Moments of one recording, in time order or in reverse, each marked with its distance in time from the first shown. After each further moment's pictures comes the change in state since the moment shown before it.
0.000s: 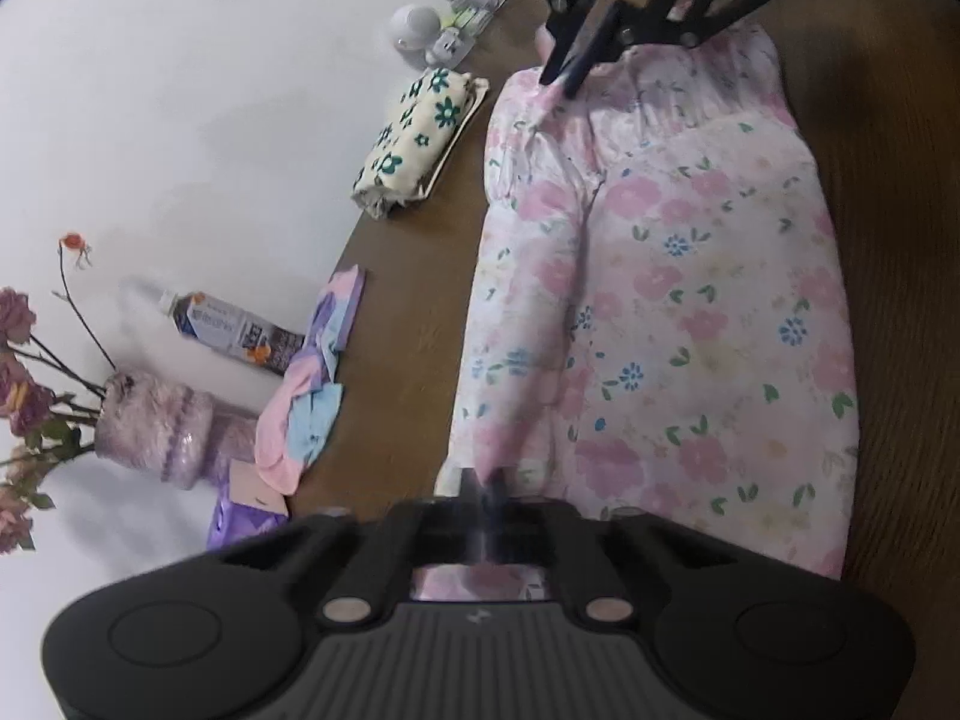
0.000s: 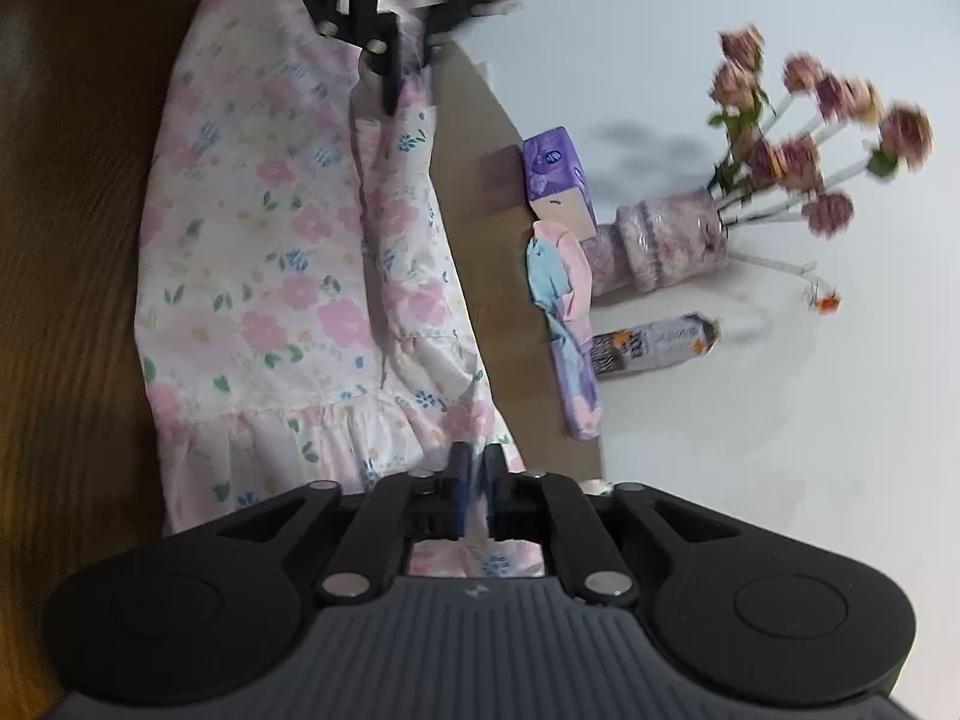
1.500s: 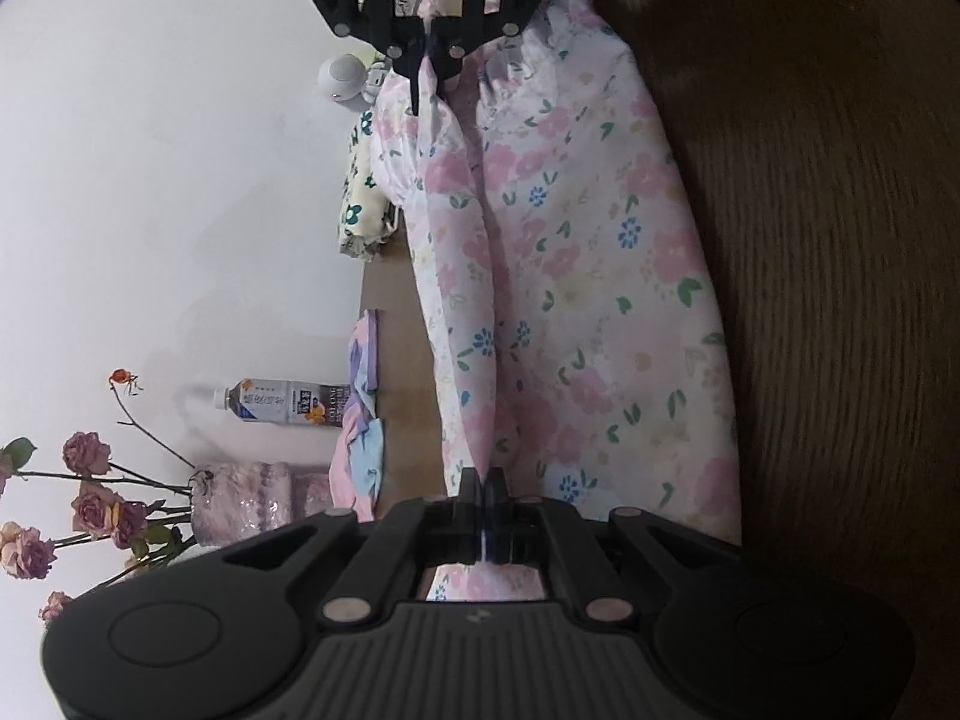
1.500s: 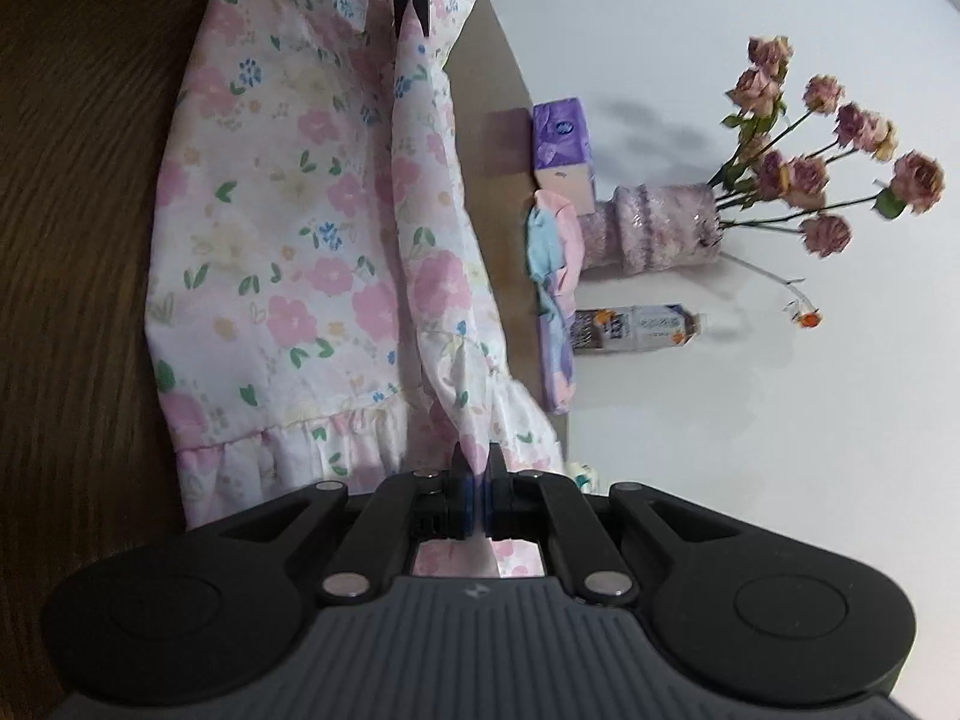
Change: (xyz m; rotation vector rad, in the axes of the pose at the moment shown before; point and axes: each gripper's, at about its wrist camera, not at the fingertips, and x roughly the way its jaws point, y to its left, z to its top) left arm -0.018 -0.071 -0.030 0.329 -0.015 0.219; right arm 0.005 0.035 0.011 -0.166 0.105 -0.131
